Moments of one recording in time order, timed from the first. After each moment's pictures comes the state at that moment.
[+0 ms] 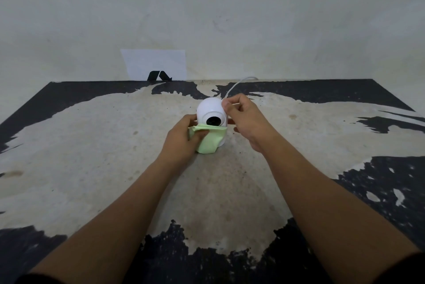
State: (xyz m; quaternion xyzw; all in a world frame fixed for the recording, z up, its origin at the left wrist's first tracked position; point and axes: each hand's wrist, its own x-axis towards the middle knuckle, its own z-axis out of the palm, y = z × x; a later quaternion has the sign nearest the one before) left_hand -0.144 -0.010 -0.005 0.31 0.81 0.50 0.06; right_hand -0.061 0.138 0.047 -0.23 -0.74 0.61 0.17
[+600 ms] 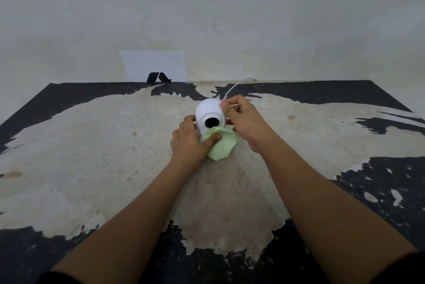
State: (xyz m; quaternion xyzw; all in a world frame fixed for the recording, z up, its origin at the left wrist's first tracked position) left_hand -0.132 0.014 -0.014 0.23 0.88 0.42 0.01; right_hand -0.062 0.140 0.043 -0.22 -0.74 0.61 0.18
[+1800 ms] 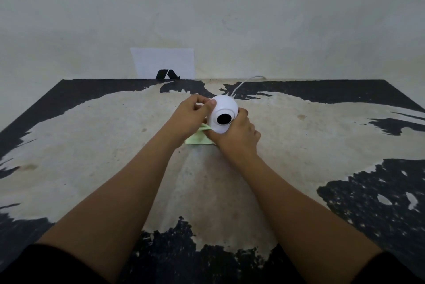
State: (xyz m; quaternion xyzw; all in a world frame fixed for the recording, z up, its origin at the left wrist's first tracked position) left_hand -0.164 0.002 0.044 0.26 0.77 0.55 0.19; right_hand -0.079 0.099 -0.006 -0.34 -0.85 0.31 0.25
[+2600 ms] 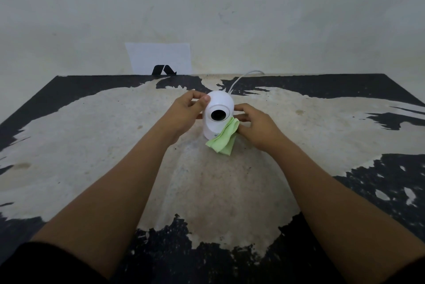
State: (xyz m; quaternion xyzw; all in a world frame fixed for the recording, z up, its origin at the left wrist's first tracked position) left_hand -0.163 0.001 0.046 0.27 0.75 0.56 0.21; right_hand -0.047 0.162 0.008 -0.18 -0.88 0.41 0.16
